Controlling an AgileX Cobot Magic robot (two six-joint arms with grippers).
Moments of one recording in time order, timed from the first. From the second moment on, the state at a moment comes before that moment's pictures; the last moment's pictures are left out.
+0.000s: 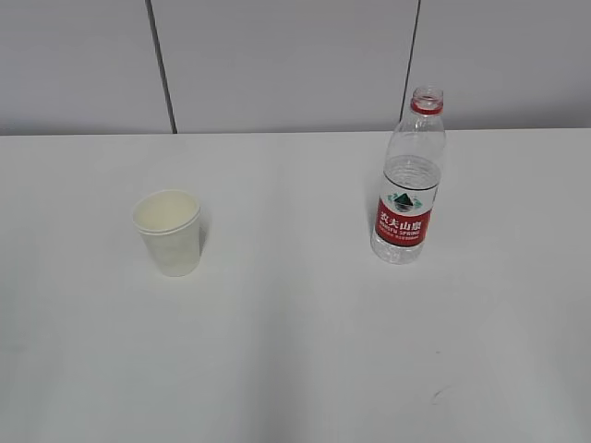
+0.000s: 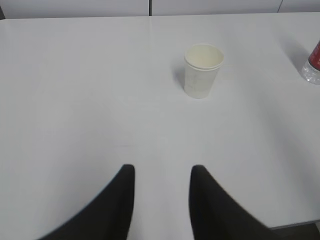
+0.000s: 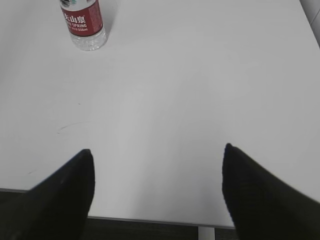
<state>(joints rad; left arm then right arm) 0.04 -0.01 -0.52 -0.15 1.11 0.11 0.02 -0.02 -0.49 -0.02 1.15 -0.05</state>
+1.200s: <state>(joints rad) 0.04 -0.01 -0.52 -0.16 1.11 0.11 0.02 -0.02 -0.51 -0.03 0.85 -0.05</state>
